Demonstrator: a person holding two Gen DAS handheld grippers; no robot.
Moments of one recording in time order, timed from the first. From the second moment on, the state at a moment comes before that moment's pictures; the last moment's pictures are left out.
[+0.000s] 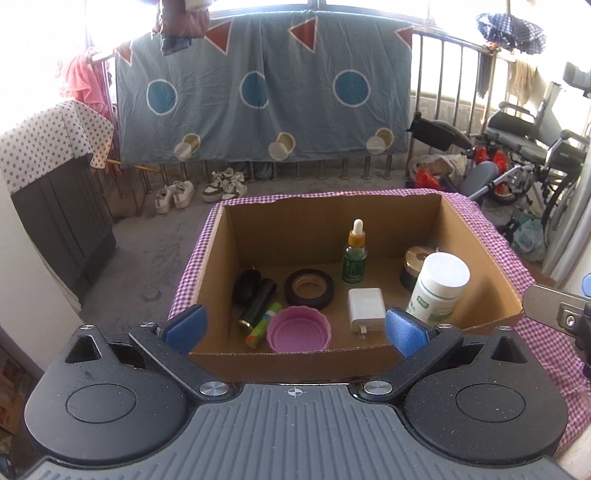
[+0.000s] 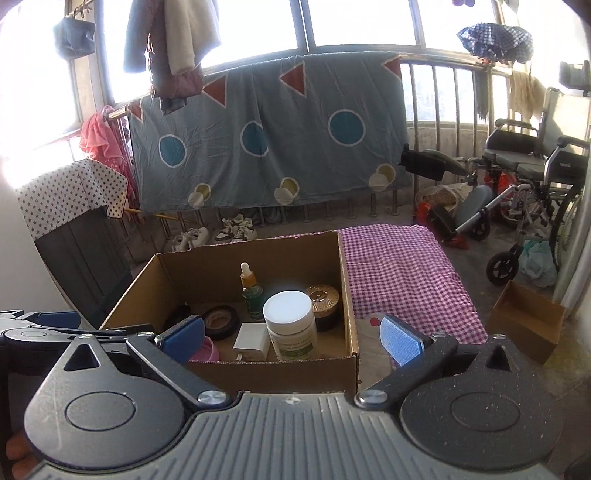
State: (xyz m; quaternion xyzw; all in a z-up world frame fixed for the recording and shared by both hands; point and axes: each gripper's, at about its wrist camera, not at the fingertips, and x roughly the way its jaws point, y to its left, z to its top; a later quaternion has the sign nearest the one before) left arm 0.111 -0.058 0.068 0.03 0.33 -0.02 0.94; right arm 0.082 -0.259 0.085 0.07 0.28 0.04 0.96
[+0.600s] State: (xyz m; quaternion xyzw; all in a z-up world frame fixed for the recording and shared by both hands) left arm 0.122 -0.036 0.055 0.03 0.36 0.00 0.93; right arm 0.113 -0.218 0.060 0.03 0.33 0.02 0.94
